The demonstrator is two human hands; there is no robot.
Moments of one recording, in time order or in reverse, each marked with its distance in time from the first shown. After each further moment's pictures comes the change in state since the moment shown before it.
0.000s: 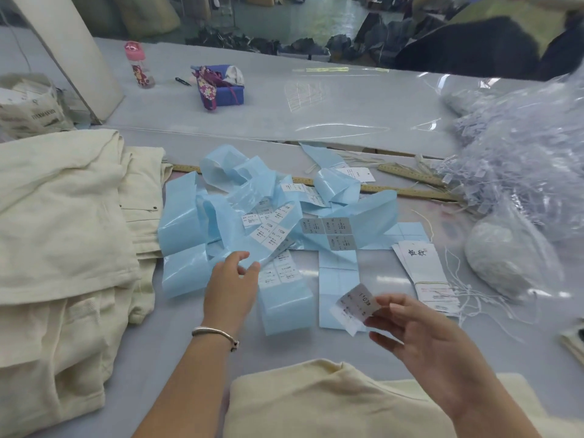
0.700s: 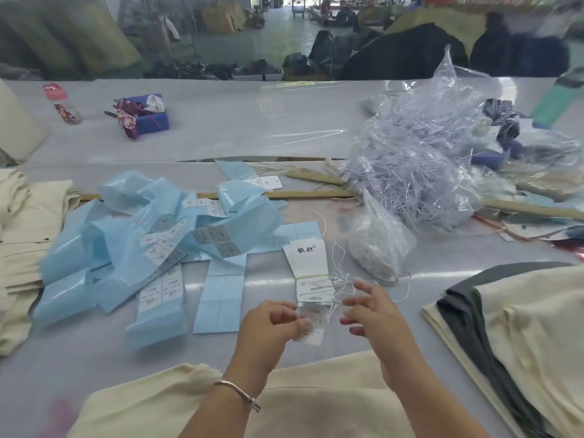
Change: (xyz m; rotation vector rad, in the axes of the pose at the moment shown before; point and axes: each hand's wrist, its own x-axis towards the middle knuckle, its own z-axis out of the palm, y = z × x) left_hand -0.171 0.130 0.181 -0.371 -0.378 0.032; right_hand -0.014 -0.035 -0.184 -0.307 0.312 -0.126
